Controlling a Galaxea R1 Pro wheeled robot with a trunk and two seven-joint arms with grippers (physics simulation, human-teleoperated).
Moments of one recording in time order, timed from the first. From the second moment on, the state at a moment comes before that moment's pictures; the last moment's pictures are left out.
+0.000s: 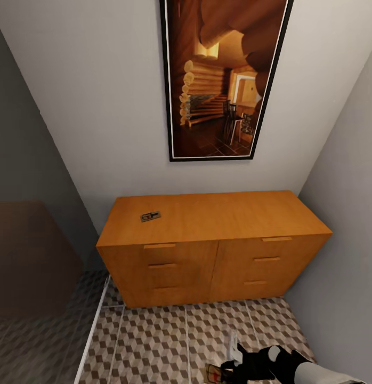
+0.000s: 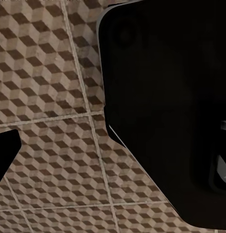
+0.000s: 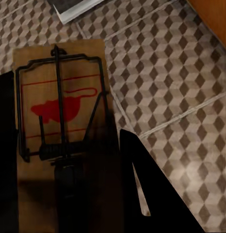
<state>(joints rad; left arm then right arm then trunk) -0.10 -0.03 -0.19 0.07 0.08 -0.26 0.15 -0.64 -0.05 0.24 -0.02 0.57 -0.44 0.69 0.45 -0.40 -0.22</state>
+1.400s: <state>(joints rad) -0.10 -0.02 -0.18 -0.23 0.08 -0.25 0.16 -0.40 0.17 0.24 -0.02 -0.26 -0.74 -0.33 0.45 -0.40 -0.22</state>
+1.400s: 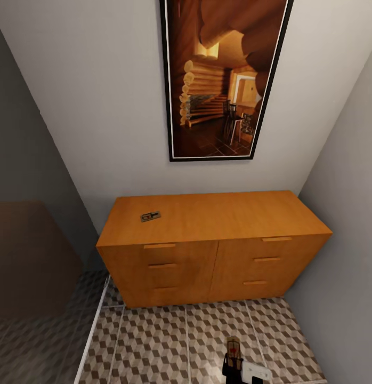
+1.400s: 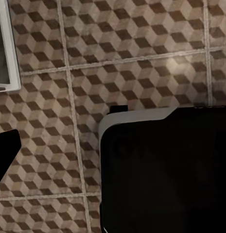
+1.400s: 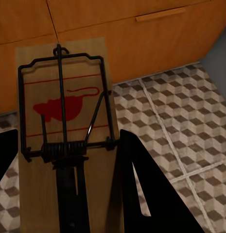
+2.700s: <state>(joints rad) -0.11 -0.05 -0.18 -1.52 0.08 0.76 0.15 -0.40 0.11 0.24 -0.02 -0.26 -0.74 -0.24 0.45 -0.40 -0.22</state>
